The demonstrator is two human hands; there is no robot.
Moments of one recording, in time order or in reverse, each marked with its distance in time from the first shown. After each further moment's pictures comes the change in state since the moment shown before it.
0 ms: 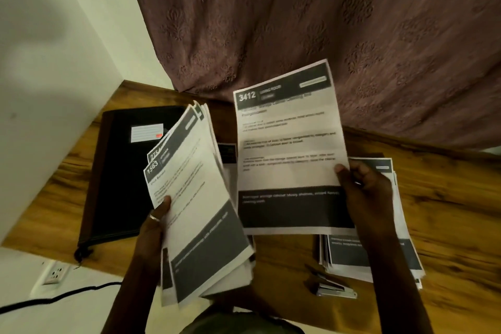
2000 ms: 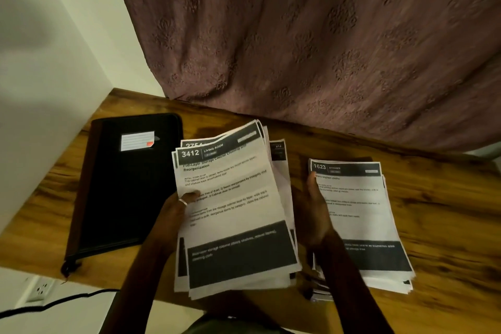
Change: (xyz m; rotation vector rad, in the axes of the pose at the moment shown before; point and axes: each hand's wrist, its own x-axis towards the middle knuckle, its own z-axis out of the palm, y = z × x) left_hand 0.022 0.012 0.058 0.389 -0.077 -0.007; right_hand -0.003 0.028 0.063 1.021 -0.602 0.791
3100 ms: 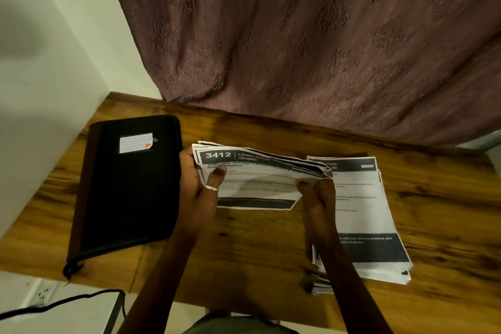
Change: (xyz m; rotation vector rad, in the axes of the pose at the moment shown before) left_hand -0.043 0.049 0.062 0.047 -0.030 0.592; right_hand -0.023 0.009 0.015 -0.538 0.467 -0.692
